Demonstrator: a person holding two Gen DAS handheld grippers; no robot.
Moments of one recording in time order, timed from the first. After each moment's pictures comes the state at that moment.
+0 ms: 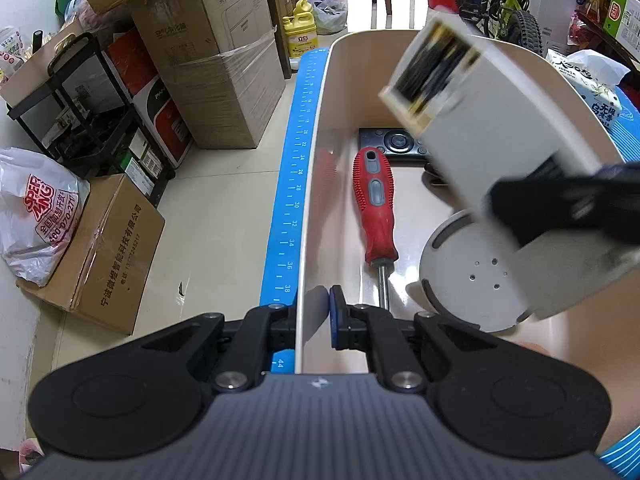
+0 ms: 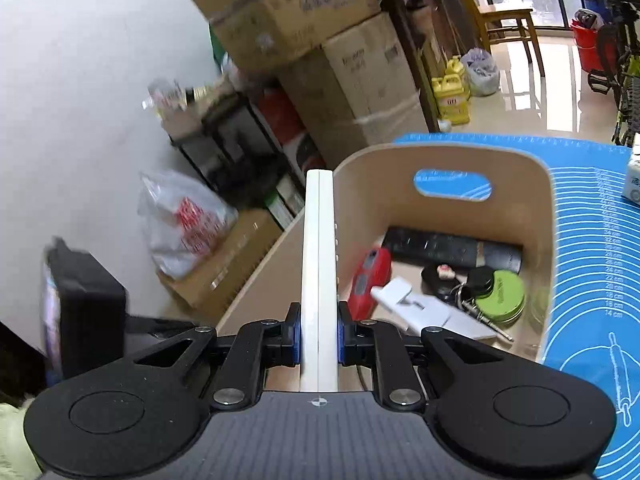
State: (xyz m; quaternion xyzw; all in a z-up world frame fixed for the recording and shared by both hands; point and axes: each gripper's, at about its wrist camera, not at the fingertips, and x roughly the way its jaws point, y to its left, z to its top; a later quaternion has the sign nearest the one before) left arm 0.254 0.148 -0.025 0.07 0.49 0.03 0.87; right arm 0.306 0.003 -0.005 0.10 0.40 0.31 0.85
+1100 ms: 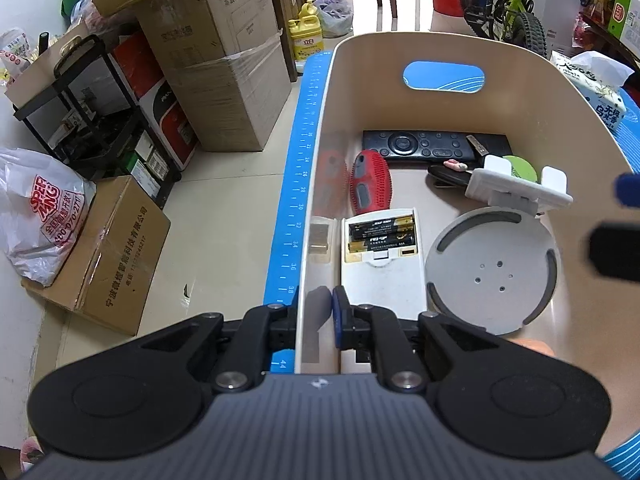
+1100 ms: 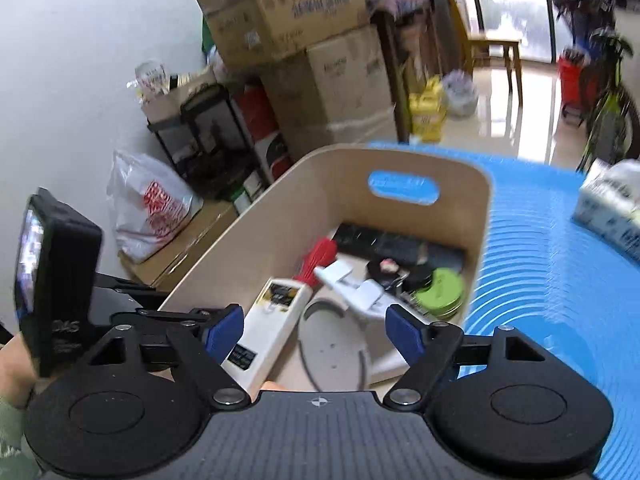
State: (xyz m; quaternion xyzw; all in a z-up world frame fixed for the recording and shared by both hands) left arm 0.252 0.144 -0.026 0.07 0.48 0.04 0.87; right arm 0.272 -0.028 0.006 0.04 0.38 0.27 0.88
